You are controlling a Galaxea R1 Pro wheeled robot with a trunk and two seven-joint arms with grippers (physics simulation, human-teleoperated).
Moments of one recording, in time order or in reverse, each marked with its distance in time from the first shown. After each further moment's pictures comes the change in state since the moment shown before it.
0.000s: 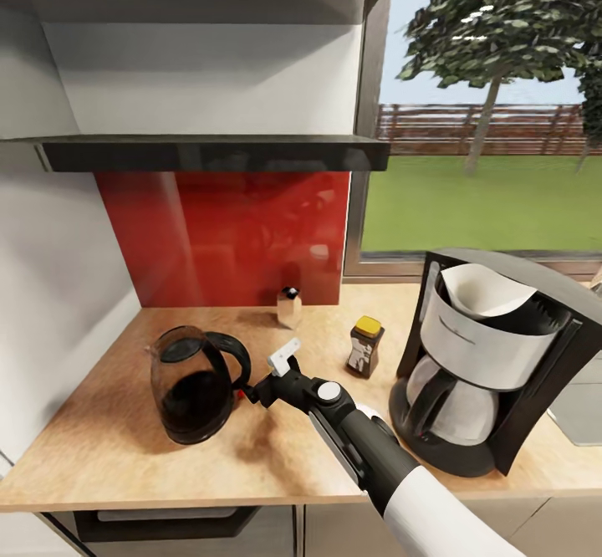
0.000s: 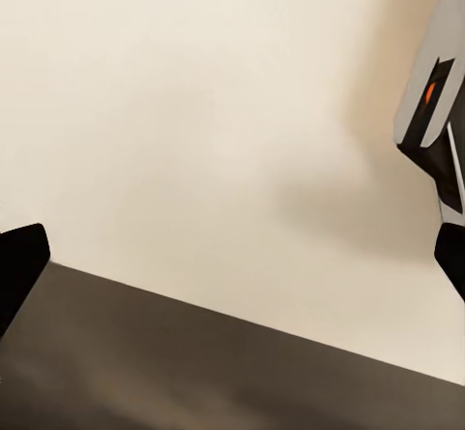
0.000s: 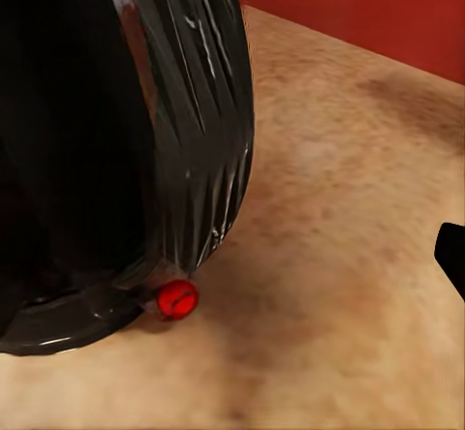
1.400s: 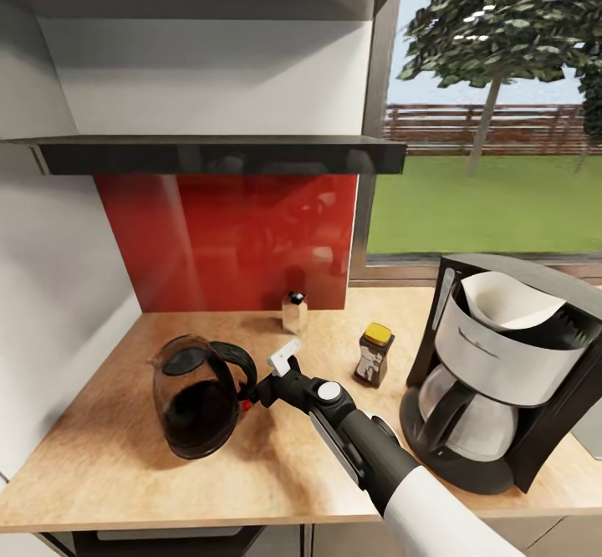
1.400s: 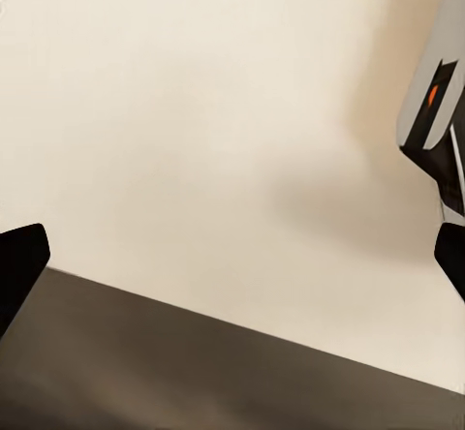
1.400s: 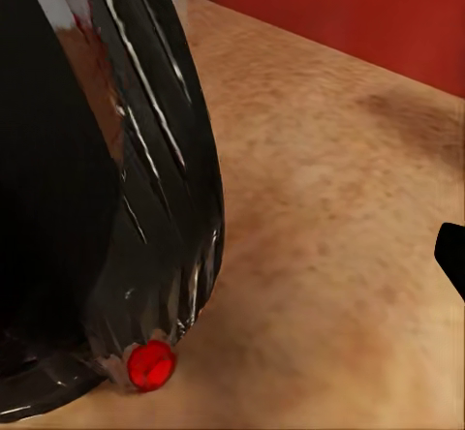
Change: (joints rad) left arm 0.000 0.003 0.001 -0.002 0.000 0.000 0.000; right arm 0.000 0.000 -0.001 0.001 0.000 0.000 0.000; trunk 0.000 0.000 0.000
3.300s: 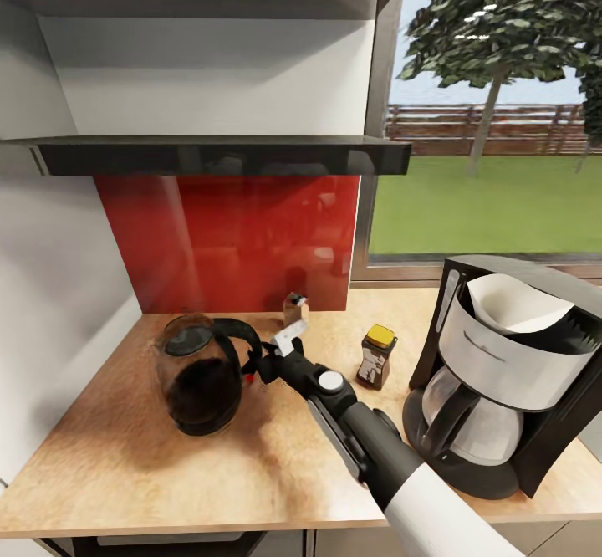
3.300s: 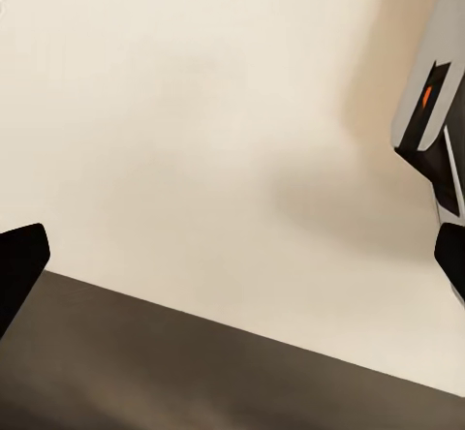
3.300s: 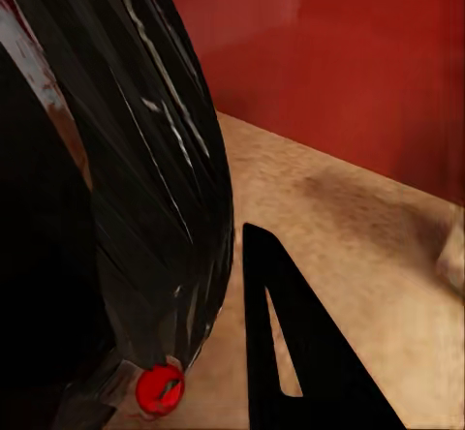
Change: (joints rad) left arm 0.000 -0.005 0.000 -0.002 0.000 -0.002 0.000; right arm 0.000 0.000 -0.007 -0.119 -0.048 0.008 -0.131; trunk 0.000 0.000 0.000
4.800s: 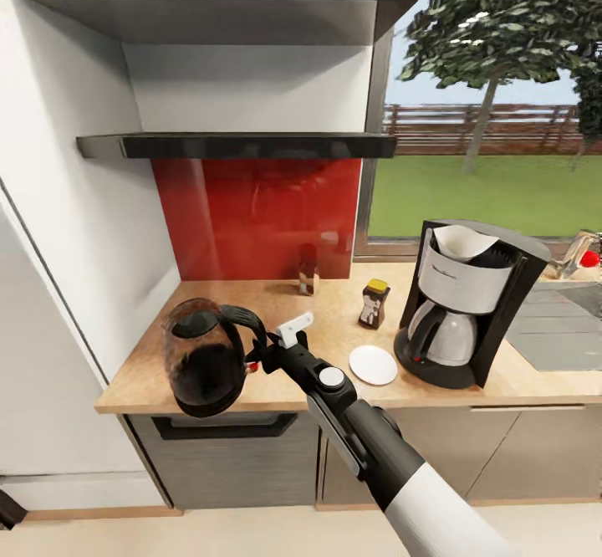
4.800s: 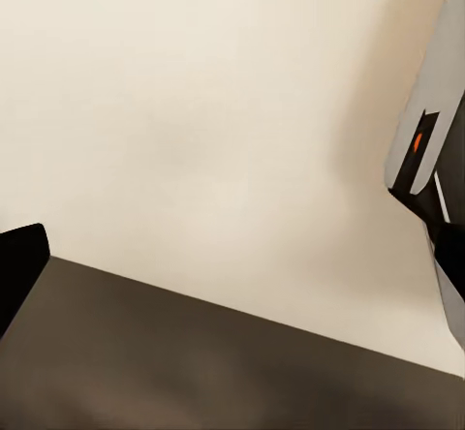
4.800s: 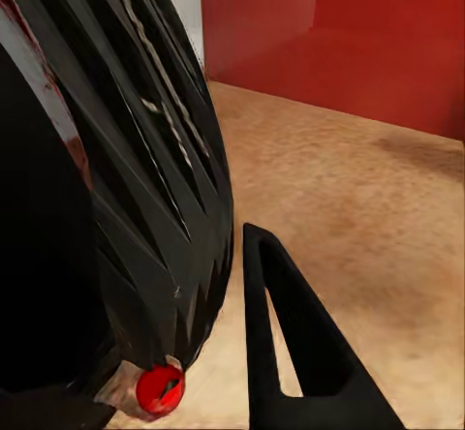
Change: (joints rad) left arm -0.002 -0.003 0.006 -0.013 0.003 -0.065 0.001; right arm 0.000 0.000 0.002 -0.044 -0.042 0.006 -0.097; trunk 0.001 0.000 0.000
